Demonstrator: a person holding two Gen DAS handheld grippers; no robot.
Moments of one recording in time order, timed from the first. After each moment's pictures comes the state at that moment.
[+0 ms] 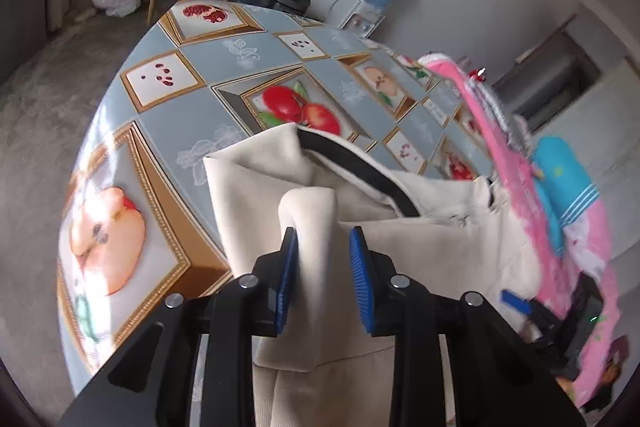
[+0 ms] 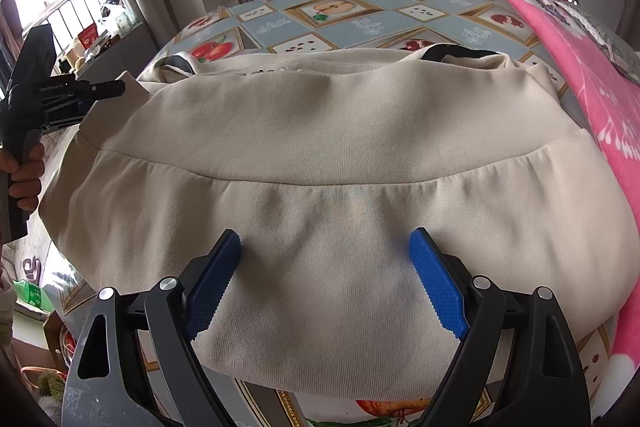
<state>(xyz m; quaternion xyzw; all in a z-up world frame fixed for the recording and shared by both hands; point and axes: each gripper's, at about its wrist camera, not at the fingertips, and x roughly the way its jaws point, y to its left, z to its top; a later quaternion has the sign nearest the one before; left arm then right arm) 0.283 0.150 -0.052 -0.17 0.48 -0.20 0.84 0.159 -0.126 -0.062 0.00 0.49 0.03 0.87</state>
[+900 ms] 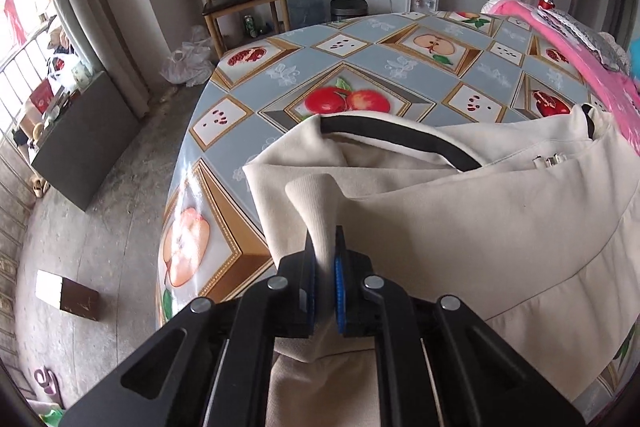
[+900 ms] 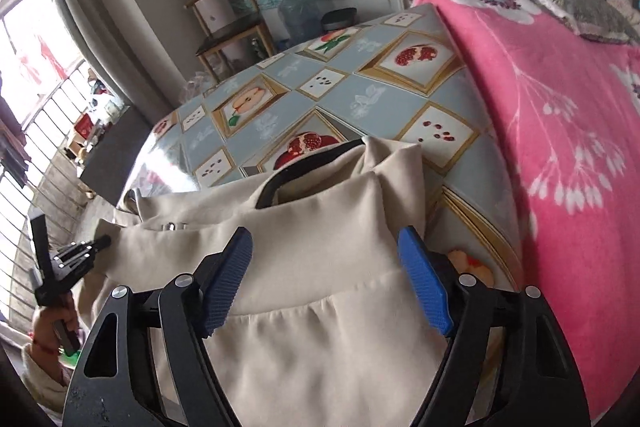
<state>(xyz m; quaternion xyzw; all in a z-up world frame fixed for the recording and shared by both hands) 0.259 0.084 -0.044 0.05 0.46 -0.03 0.89 0.229 -0.295 0.006 0.15 0.46 0.04 0.88</state>
